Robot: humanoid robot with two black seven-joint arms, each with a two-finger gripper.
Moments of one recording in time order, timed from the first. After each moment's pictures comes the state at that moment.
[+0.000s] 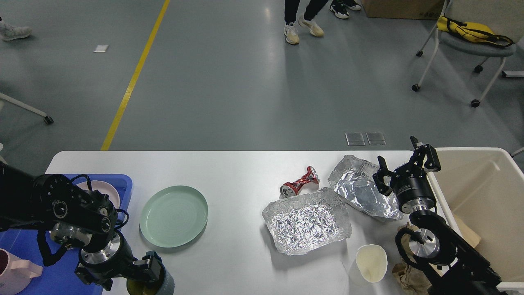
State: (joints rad) left arm -1.54 0.40 1.14 -1.51 0.17 -0.30 0.23; right arm 0.29 -0.18 1.14 0.87 -0.37 0.14 0.44
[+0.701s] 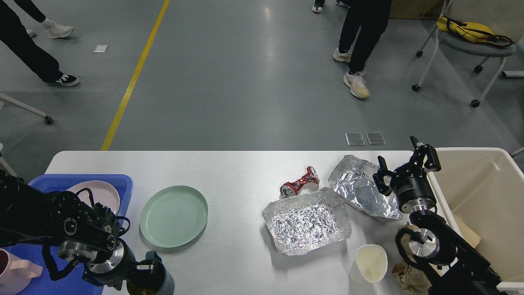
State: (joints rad) left arm -1.47 0.37 1.14 -1.49 0.18 -0.17 0.23; right arm 0.29 -0.18 1.14 0.87 -0.37 0.14 0.44
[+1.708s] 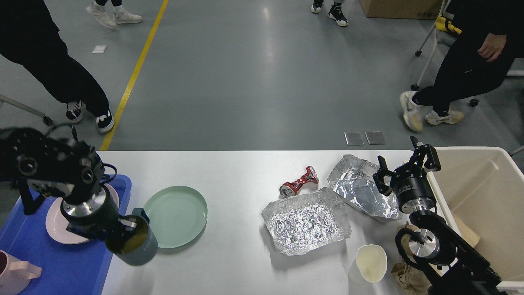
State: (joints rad) left arm -1.82 0.50 1.14 -1.52 0.23 -0.53 0.29; right arm 0.29 -0.18 1.14 0.87 -0.38 0.14 0.44
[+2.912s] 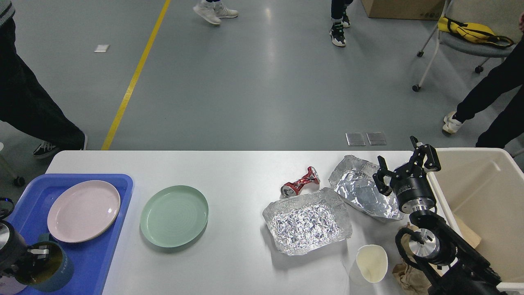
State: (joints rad) left arm -1.64 0.82 1.29 -1.46 0.33 -0.34 0.28; right arm 0.29 -0.18 1.14 0.87 -0.38 0.14 0.44
